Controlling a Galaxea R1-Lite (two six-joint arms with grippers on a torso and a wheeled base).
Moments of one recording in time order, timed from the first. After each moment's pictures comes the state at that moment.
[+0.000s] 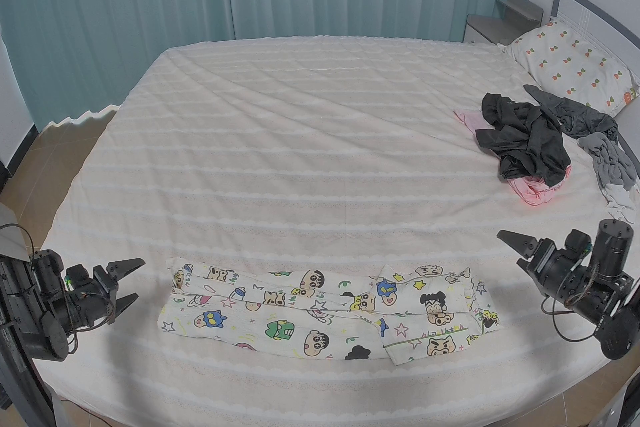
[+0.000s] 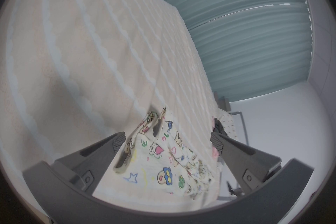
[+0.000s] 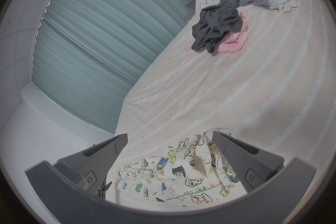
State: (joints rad) left arm 0.36 2.16 -0.17 -1.53 -0.73 -0.86; right arm 0.14 1.78 -0.13 -1.38 0.16 0.80
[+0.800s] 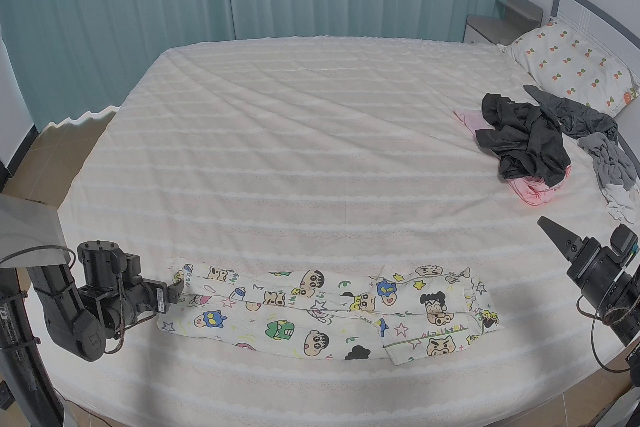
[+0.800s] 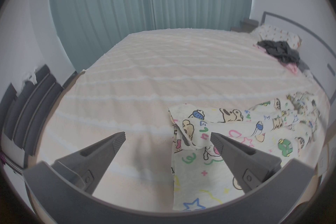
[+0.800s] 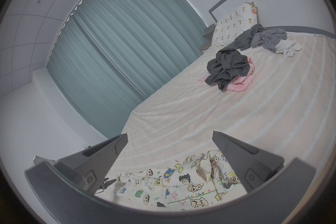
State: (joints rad) left arm -0.04 2.11 -0.29 -1.29 0.07 0.03; right arm 0.23 1.40 -0.02 -1.31 -0.01 0.65
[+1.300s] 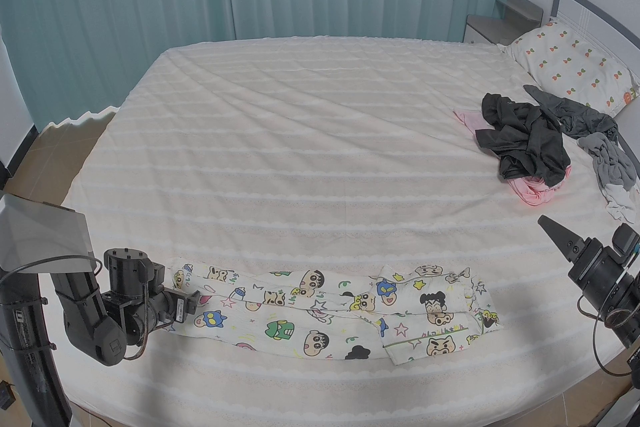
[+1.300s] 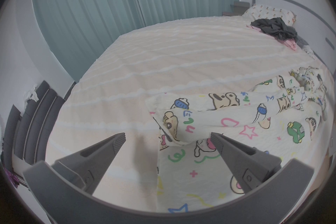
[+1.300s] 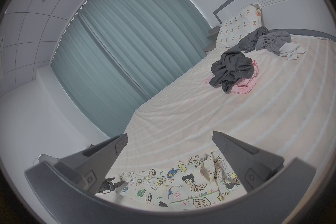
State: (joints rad) left arm -0.14 2.19 -0.33 -1.27 0.20 0.12; right arm 0.26 1.37 -0.02 -1.30 -0.02 0.63
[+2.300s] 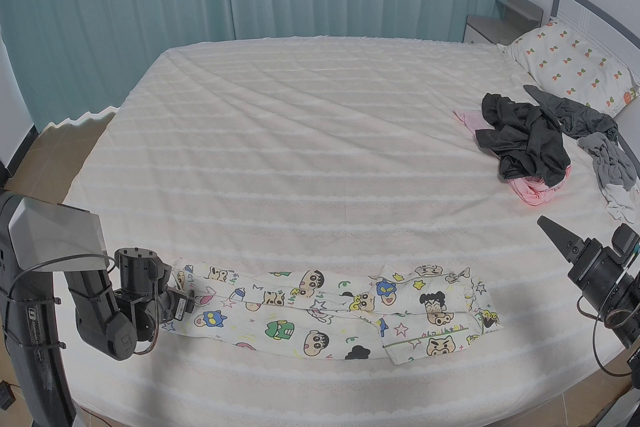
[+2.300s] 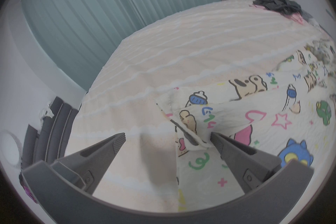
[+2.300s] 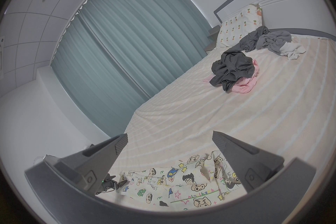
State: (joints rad) left arm -0.14 2.27 -0.41 -1.26 0.33 0.27; right arm 0.26 1.37 -0.02 -1.30 -0.02 0.63
